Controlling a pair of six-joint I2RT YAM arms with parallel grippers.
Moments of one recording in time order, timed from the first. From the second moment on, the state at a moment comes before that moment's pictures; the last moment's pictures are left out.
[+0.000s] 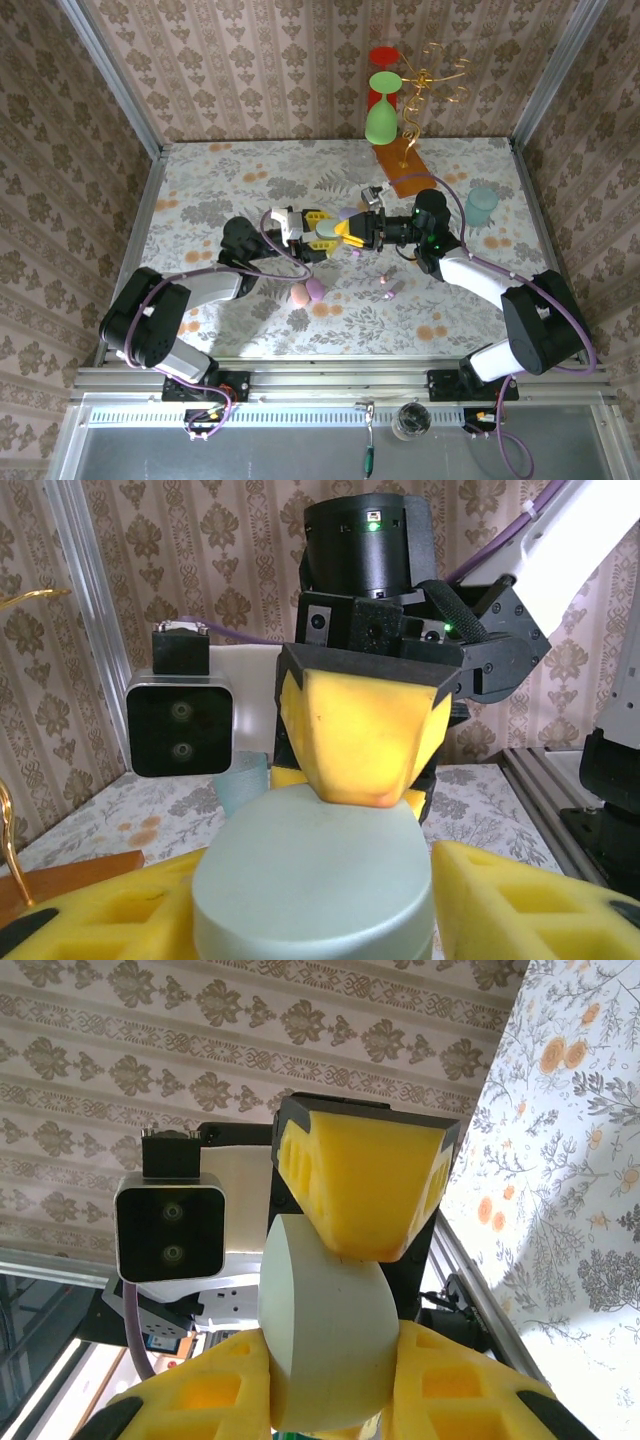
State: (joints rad) left arm -0.57 1.51 0.60 1.16 0.96 -0.09; right arm 0.39 1.45 0.76 0.71 -1.09 1.31
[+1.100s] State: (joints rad) left arm -0.57 1.51 0.58 1.17 0.97 -0.14; right arm 0.38 1.28 0.80 0.26 -0.90 0.81
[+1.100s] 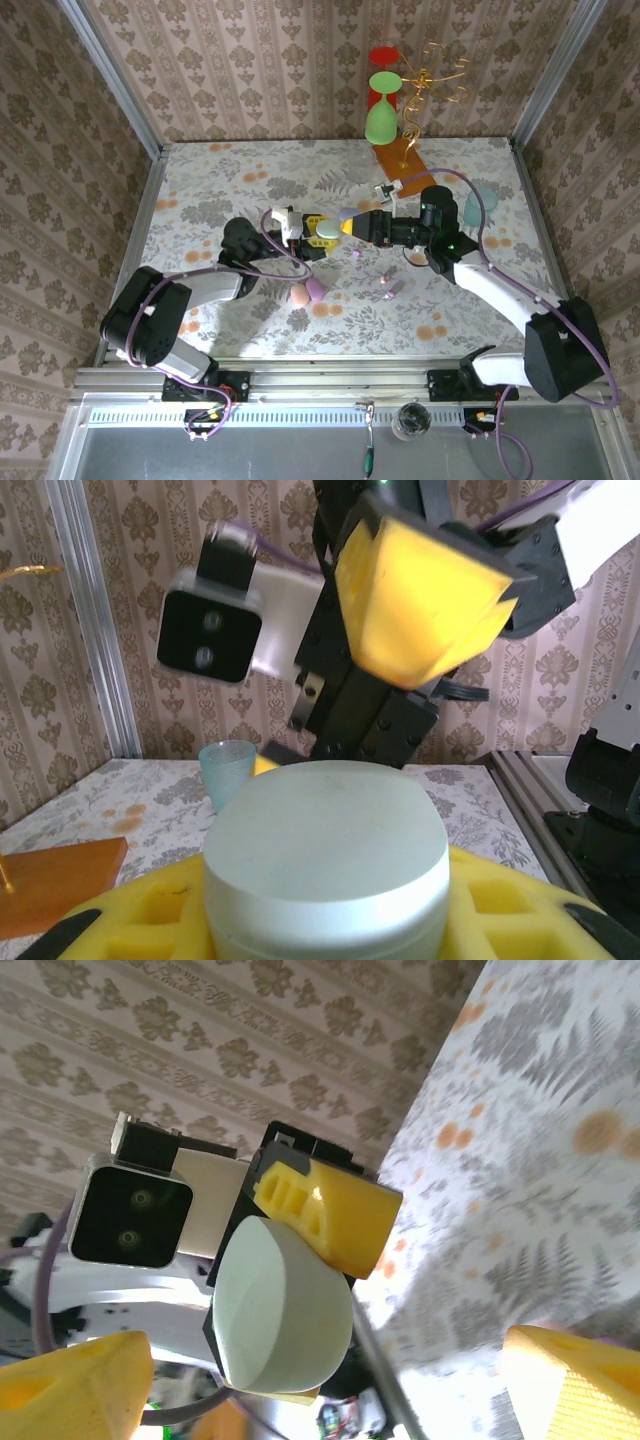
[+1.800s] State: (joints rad) left arm -0.57 1.49 0.55 1.16 0.97 -0.19; right arm 0.59 1.16 0.86 -0.03 -0.36 0.08
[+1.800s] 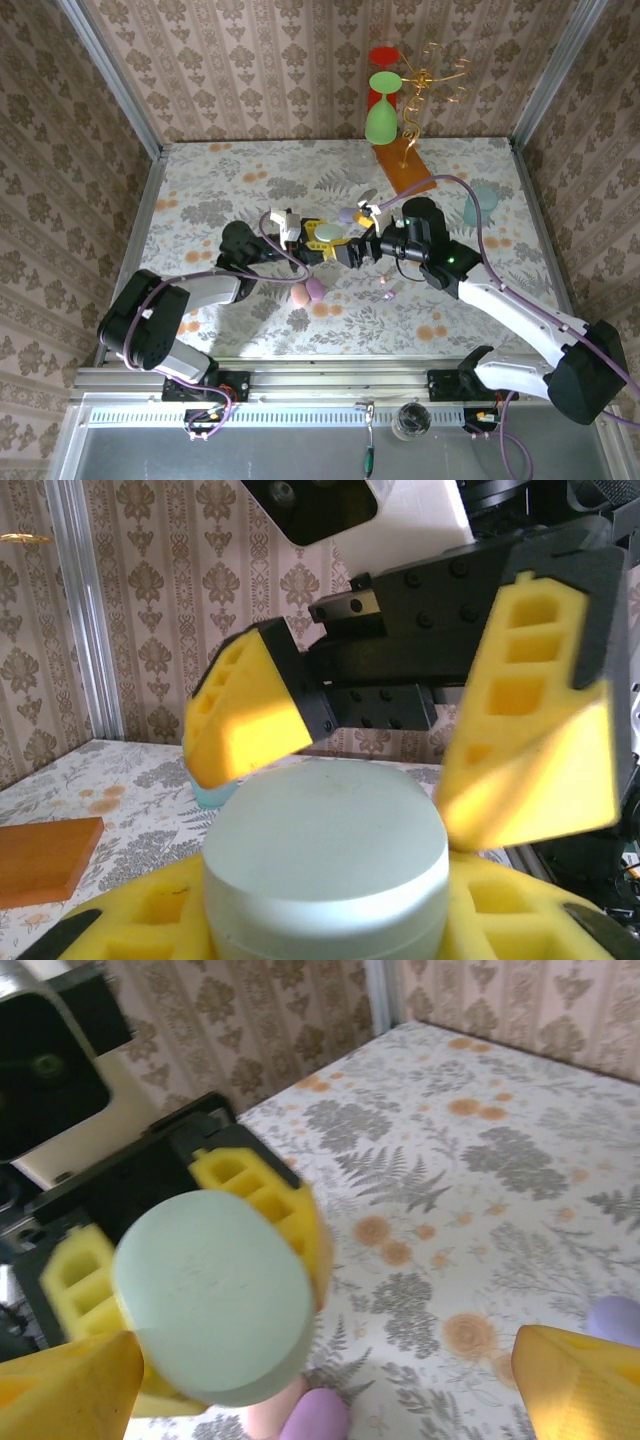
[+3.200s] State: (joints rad) left arm -0.53 1.48 0.53 1.17 1.00 -0.15; right arm 0.42 1.09 0.80 0.11 -0.39 0.31
